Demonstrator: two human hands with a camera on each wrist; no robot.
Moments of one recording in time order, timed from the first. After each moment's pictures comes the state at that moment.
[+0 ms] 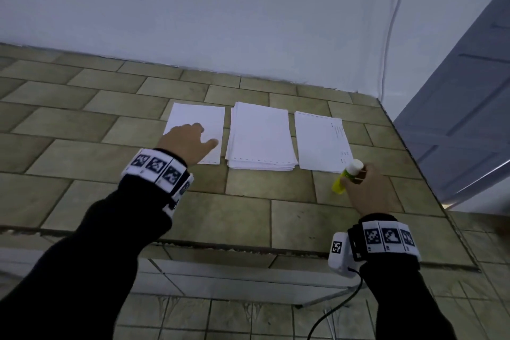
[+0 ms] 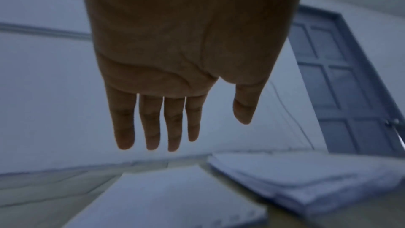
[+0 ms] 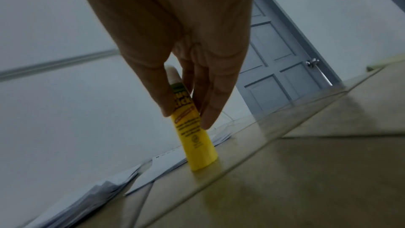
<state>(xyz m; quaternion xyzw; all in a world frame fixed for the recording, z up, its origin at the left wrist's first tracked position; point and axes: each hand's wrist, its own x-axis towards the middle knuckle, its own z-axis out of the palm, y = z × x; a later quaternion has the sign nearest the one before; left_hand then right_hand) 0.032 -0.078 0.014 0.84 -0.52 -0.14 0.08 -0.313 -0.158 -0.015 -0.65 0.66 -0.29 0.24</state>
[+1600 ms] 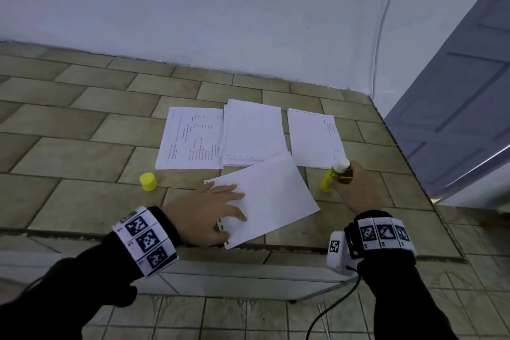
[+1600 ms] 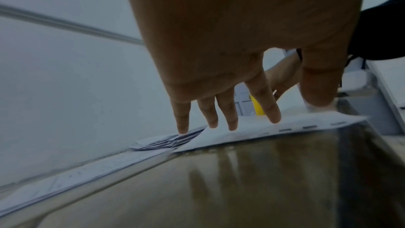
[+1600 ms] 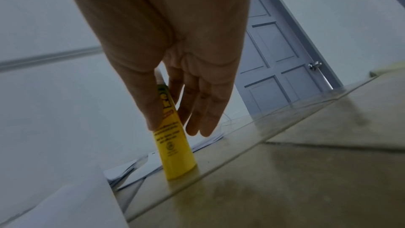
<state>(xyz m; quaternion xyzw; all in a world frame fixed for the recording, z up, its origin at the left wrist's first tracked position) -0.028 -0.005 -0.037 0.56 -0.80 -0.19 -0.01 -0.319 -0.159 -0.017 -0.68 0.63 -0.25 0.28</state>
